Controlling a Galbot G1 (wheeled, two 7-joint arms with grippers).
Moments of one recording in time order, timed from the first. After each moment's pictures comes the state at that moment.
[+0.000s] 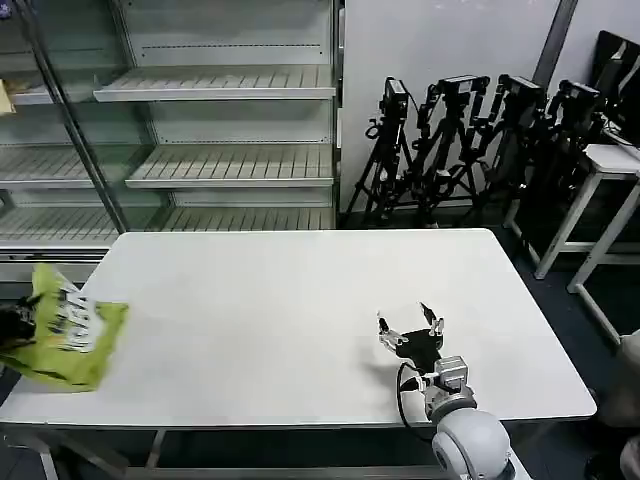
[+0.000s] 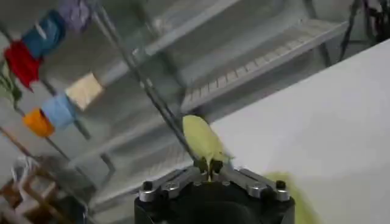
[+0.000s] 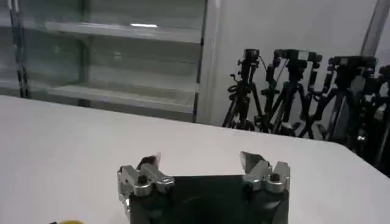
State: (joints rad) left arm 1.50 -0.62 -1.06 -1.89 -0.47 0.55 0.09; right arm -1.20 1.18 0.26 2.03 0.26 -0.39 0.21
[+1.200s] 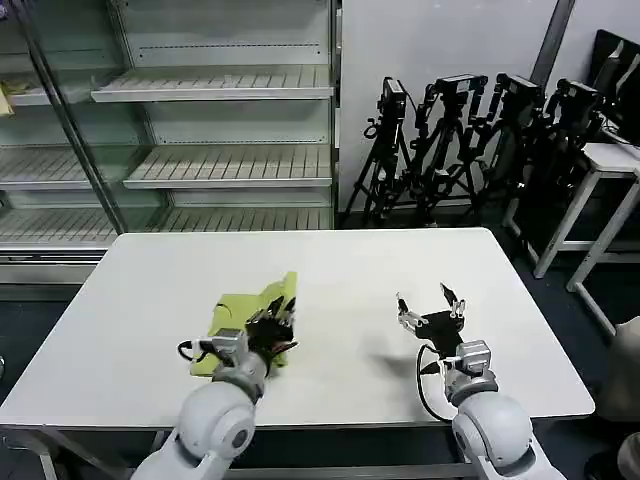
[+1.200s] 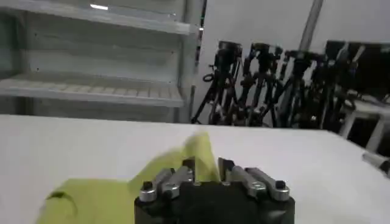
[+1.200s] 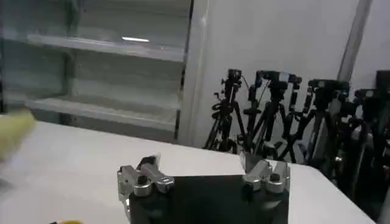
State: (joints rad) left arm 1.02 -1.24 -0.10 -2.07 -0.62 0.58 -0.47; right arm -1.15 1.18 0.35 2.02 0.25 -0.38 0.15
